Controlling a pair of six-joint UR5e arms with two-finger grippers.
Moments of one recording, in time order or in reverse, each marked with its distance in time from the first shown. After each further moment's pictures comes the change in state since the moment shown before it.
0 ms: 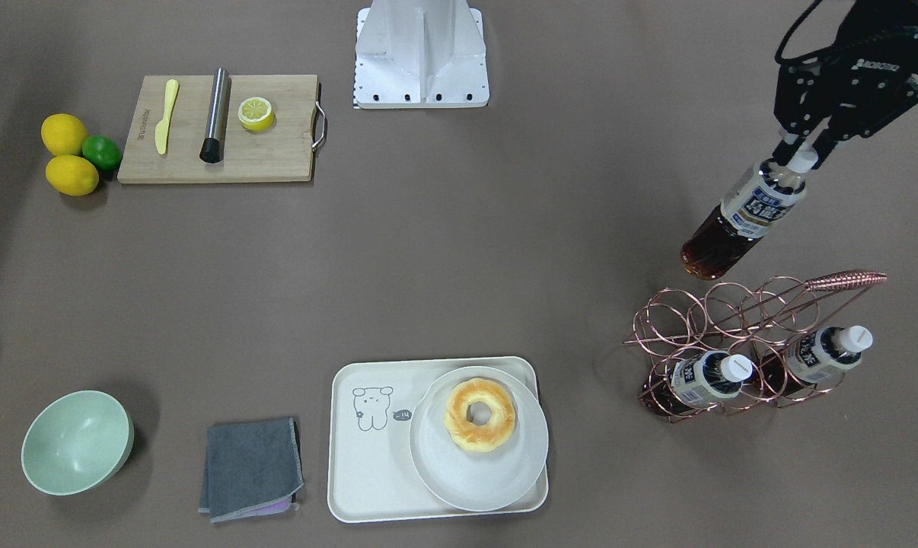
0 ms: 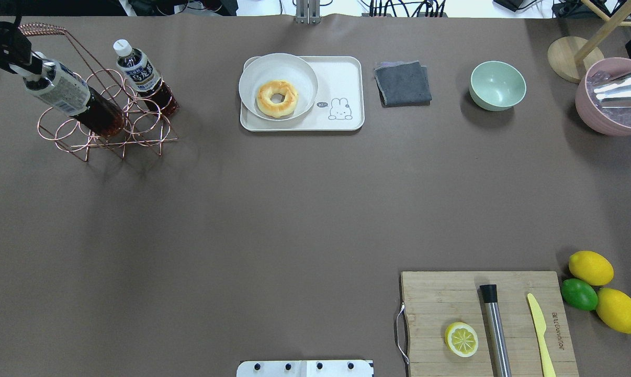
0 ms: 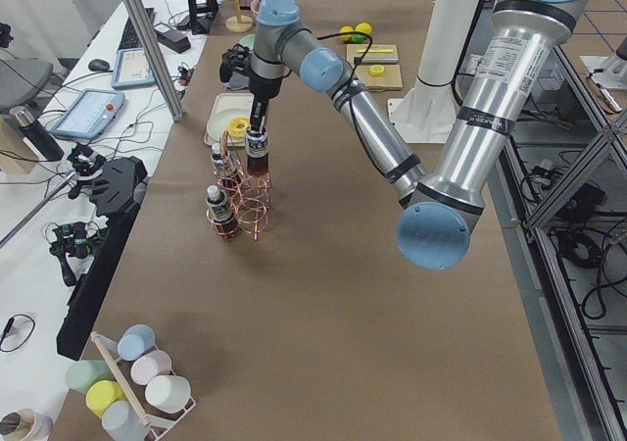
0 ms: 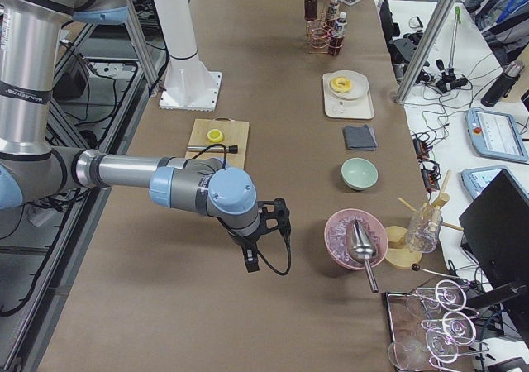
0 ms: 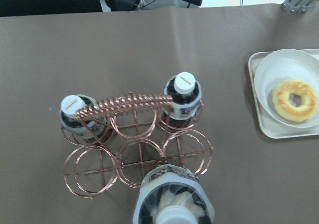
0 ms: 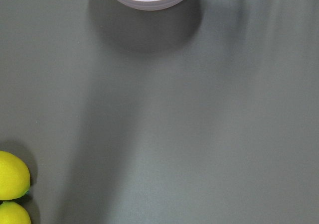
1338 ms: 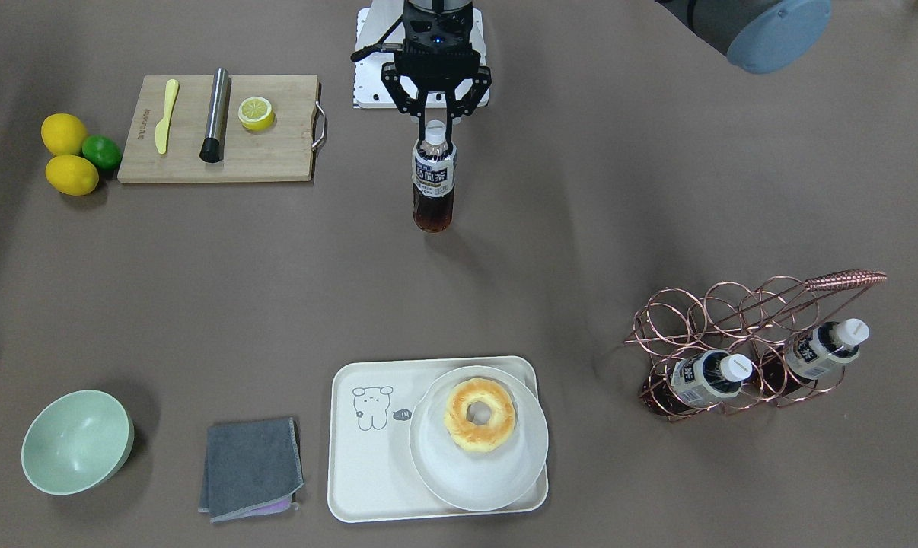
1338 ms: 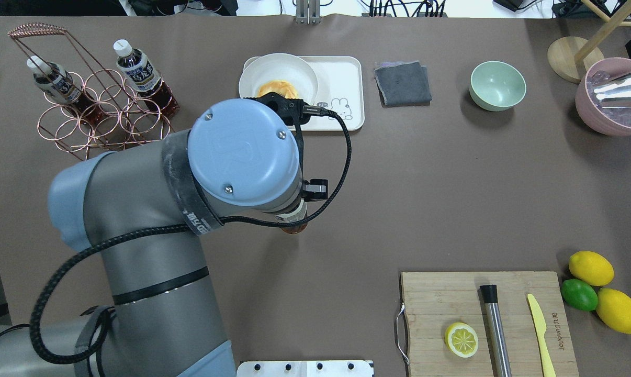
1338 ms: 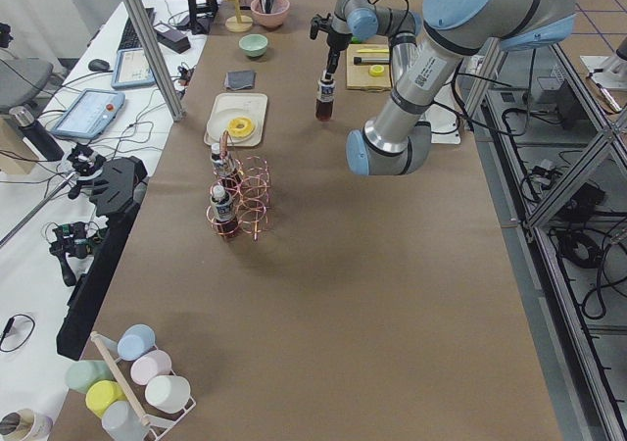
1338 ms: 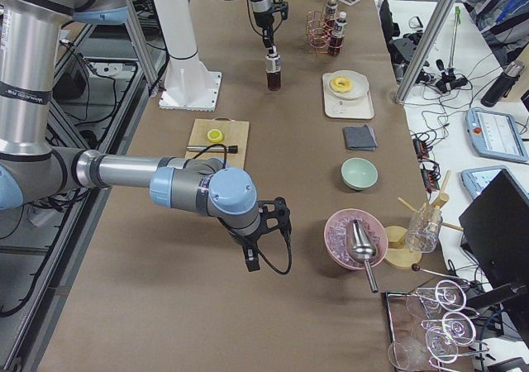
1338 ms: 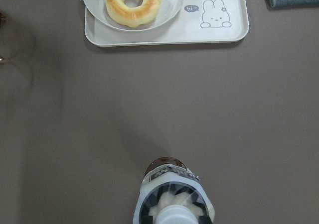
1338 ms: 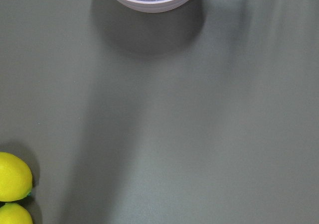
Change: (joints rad) left arm 0.769 -0.516 0.247 0.162 0.562 -0.551; right arm -0.002 0.002 0.000 0.001 0.007 0.000
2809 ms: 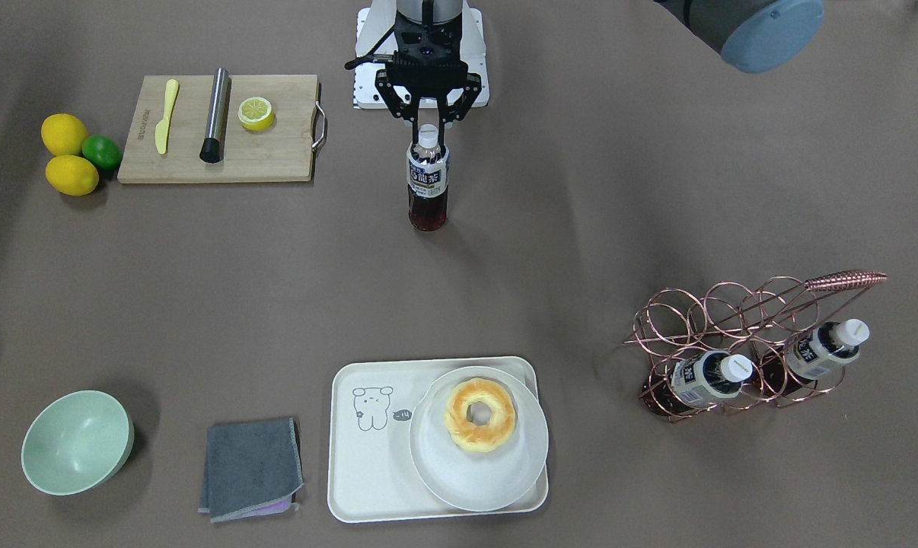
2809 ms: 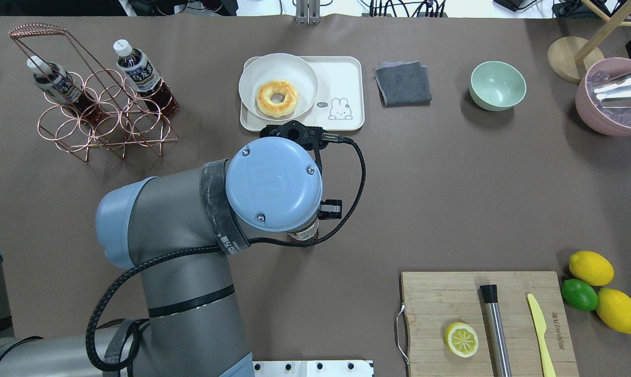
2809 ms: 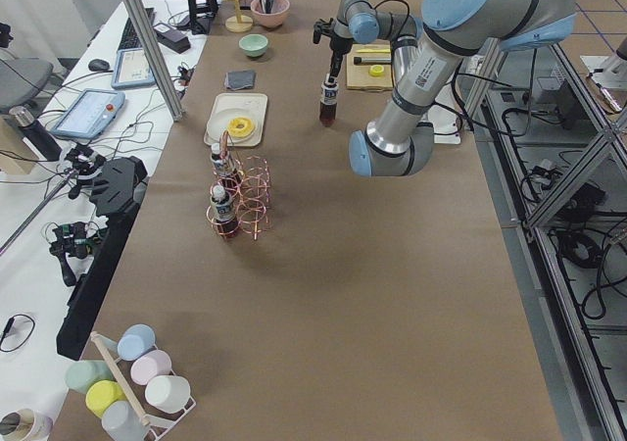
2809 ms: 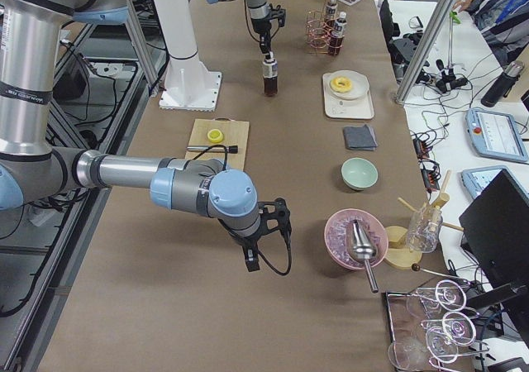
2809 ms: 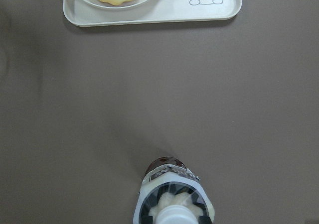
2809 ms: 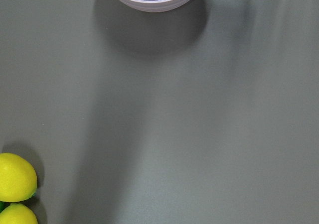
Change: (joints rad) left arm 0.027 0.007 0.028 -0.031 0.004 -0.004; right arm 0.000 0.000 -0.006 -0.003 0.014 0.001
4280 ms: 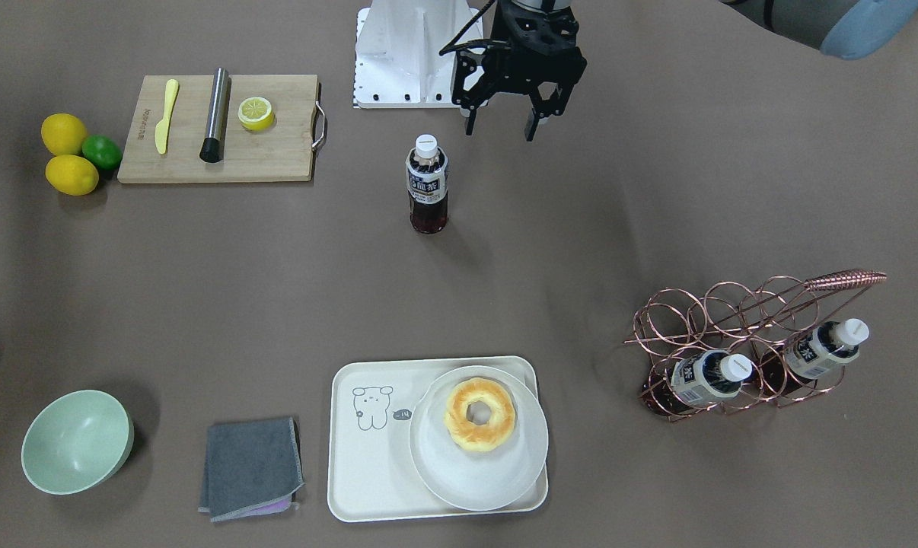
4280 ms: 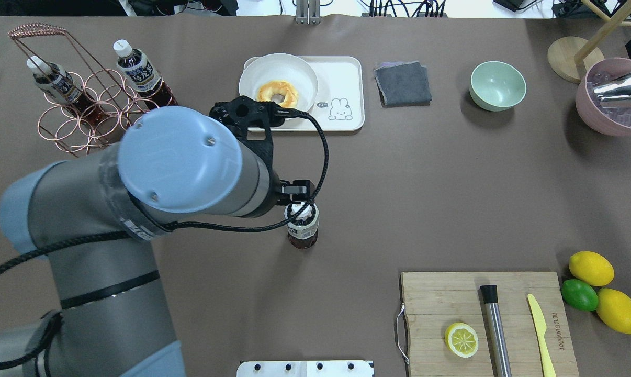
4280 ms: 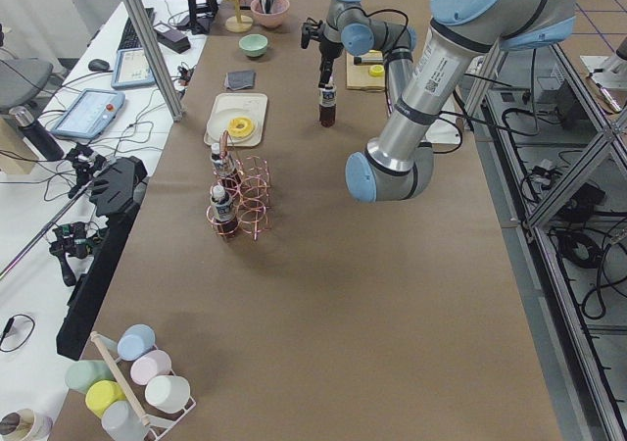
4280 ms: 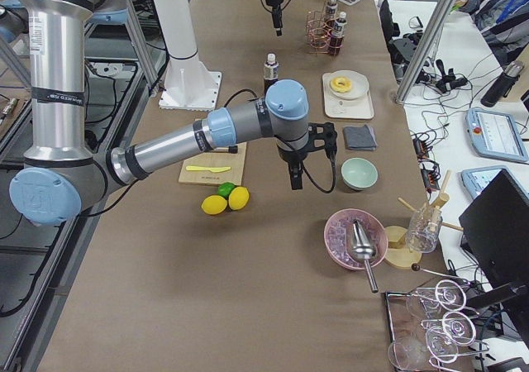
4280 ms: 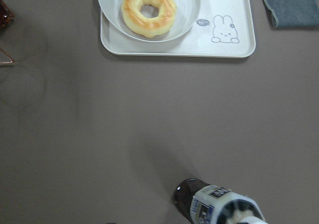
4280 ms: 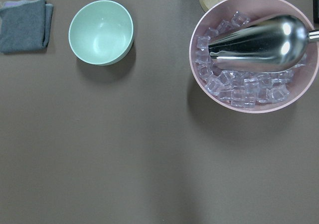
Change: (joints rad) left arm -0.189 0.212 -0.198 -0.114 -0.175 0.045; right arm -0.216 0.215 0.155 0.001 0.060 0.594
